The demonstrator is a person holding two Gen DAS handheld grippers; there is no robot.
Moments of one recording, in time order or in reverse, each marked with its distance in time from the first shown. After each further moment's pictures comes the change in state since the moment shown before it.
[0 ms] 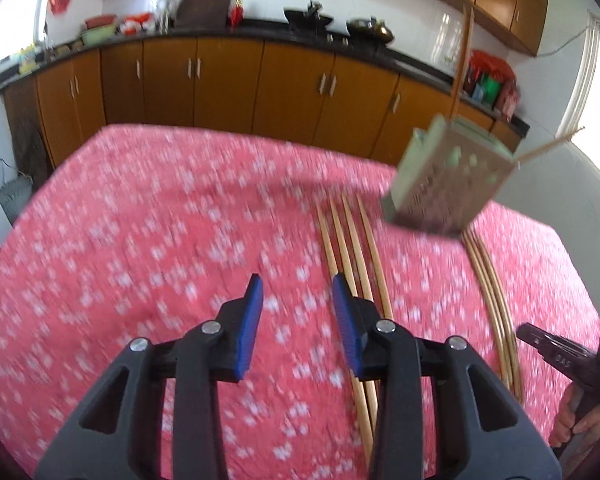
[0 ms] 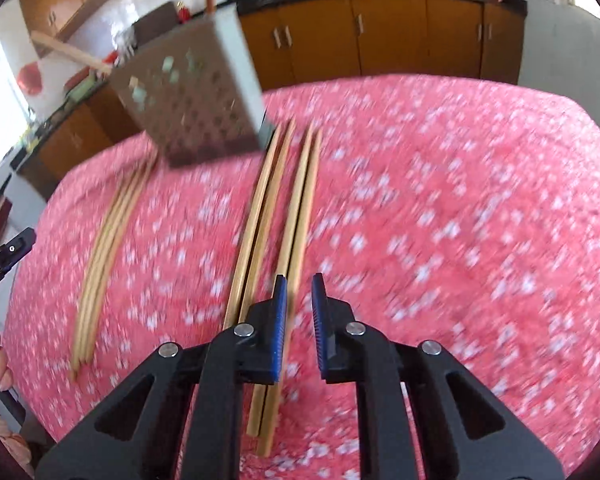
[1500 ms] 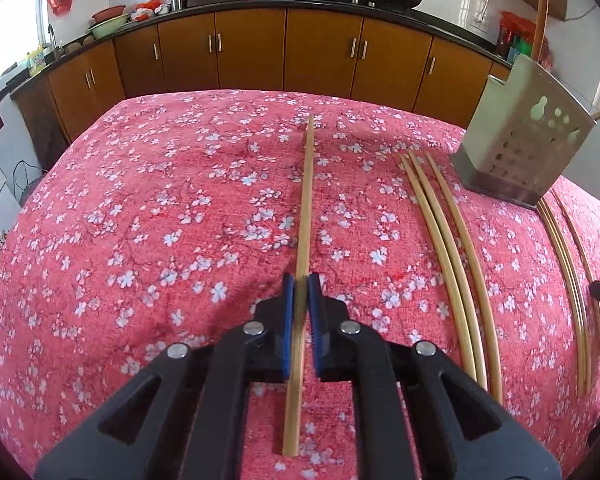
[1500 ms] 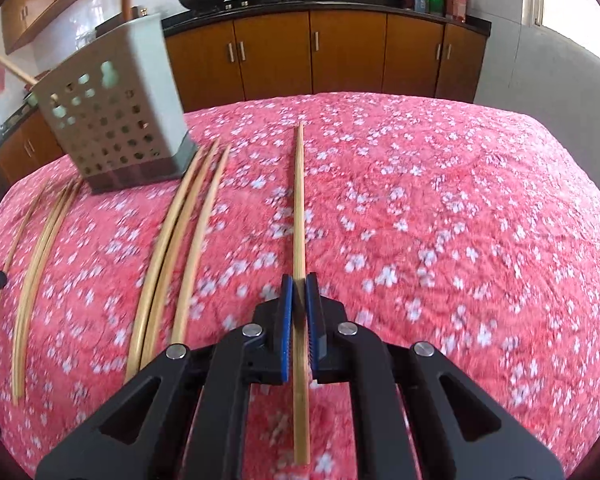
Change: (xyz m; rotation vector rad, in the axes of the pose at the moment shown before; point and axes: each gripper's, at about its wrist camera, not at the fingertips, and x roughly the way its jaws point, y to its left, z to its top) left arm 0.064 0.026 0.001 0.038 0.092 0.158; right arm 0.012 -0.034 0.027 0.038 -0.094 -0.189
